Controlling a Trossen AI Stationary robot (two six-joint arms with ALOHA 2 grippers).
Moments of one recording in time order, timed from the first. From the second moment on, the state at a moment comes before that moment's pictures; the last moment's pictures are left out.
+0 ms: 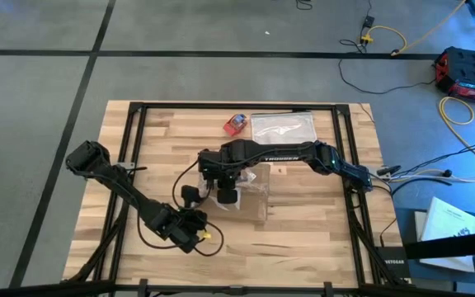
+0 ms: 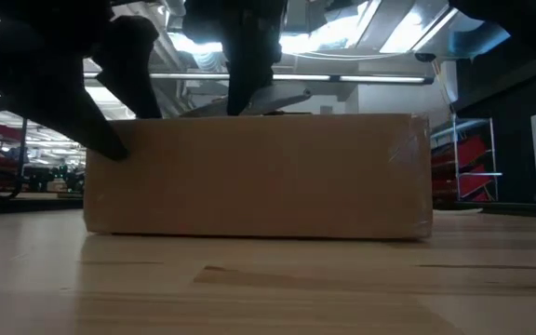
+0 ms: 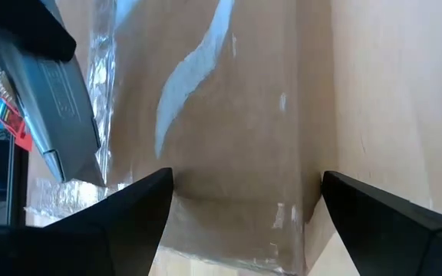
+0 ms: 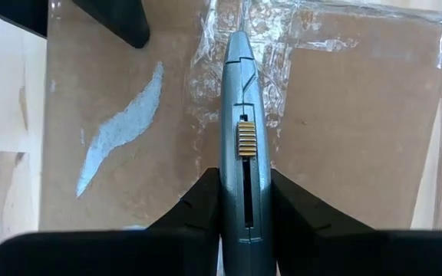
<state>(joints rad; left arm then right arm) -0.61 1.70 1.09 -0.73 -0.73 -0.33 0.05 2.34 2.35 -1.30 -0.08 0.02</state>
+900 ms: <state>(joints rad) -0.59 1.71 1.09 -0.70 -0.69 -0.36 0.05 2.34 2.35 -1.31 -0.10 0.06</state>
